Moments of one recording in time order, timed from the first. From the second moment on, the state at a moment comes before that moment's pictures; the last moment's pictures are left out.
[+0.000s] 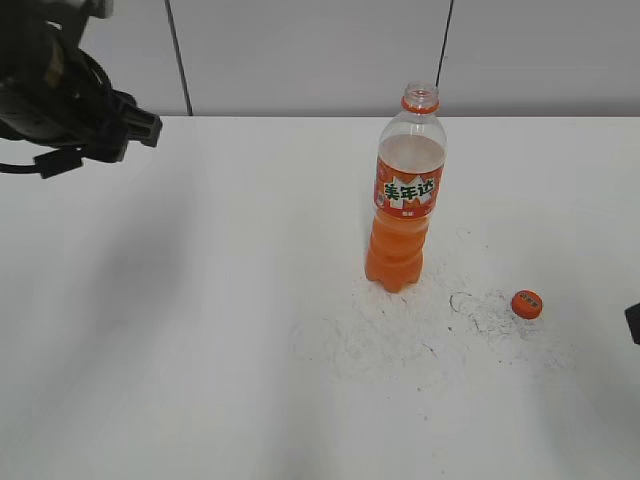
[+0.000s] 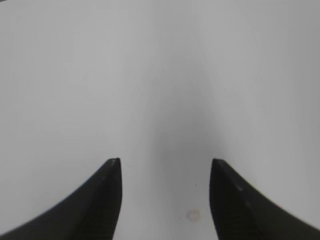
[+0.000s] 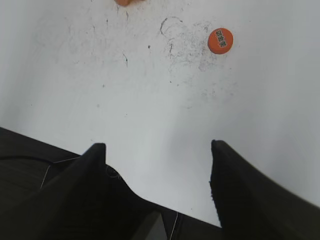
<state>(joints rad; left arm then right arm) -0.62 1.55 -1.13 0.64 0.82 -0.71 0.19 0.88 -0.61 0.30 0.85 -0.23</state>
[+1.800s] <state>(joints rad) -0.62 0.15 -0.53 0.12 1.06 -0.09 0.19 0.19 -0.45 0.15 1.10 -0.23</state>
